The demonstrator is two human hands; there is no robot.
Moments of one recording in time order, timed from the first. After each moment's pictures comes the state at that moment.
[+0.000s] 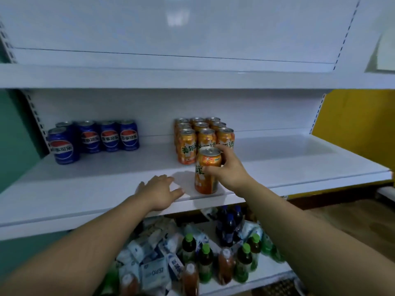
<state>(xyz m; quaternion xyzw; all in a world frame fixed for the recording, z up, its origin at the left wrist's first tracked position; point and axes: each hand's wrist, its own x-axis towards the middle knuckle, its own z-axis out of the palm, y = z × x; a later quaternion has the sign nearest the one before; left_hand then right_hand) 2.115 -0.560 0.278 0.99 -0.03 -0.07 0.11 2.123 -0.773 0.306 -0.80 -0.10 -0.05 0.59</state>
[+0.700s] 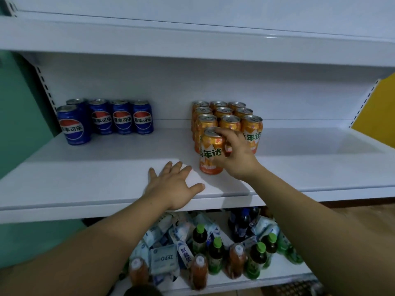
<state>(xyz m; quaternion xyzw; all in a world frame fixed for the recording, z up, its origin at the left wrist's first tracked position) 2.128 -0.562 0.258 1.00 -0.01 -0.06 0.05 2.176 -0.750 0.297 -0.88 -0.20 -0.12 0.42</state>
